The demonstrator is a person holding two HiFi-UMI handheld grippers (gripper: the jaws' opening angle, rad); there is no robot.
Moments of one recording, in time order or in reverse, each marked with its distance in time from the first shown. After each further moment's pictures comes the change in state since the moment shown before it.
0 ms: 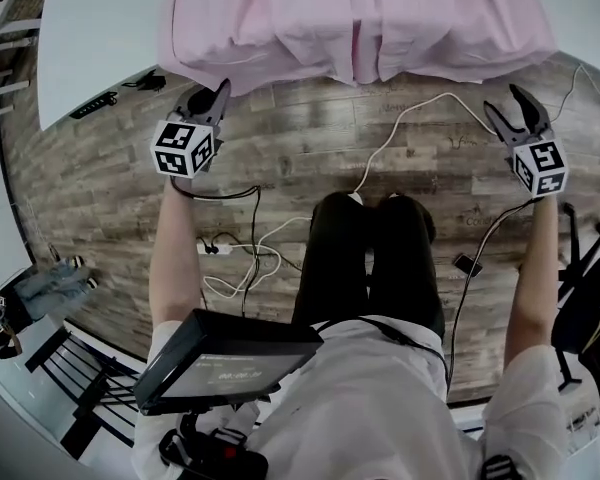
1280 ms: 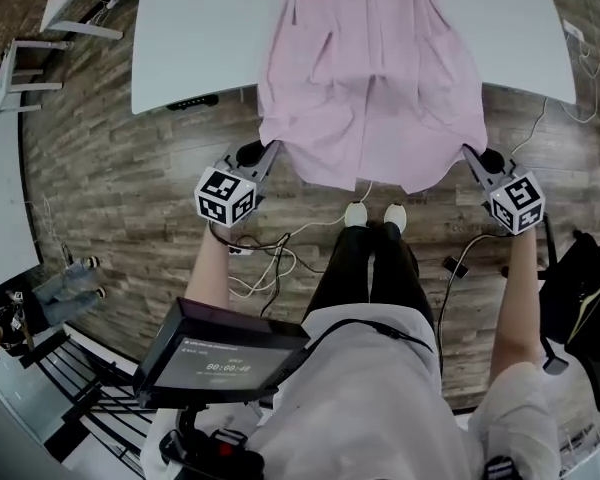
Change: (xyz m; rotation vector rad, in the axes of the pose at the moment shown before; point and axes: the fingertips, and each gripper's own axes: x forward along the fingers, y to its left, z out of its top) left arm -0.186 -0.112 0.145 -0.103 -0.055 -0.154; right arm -0.162 0.101 0.175 0.053 -0.036 0.225
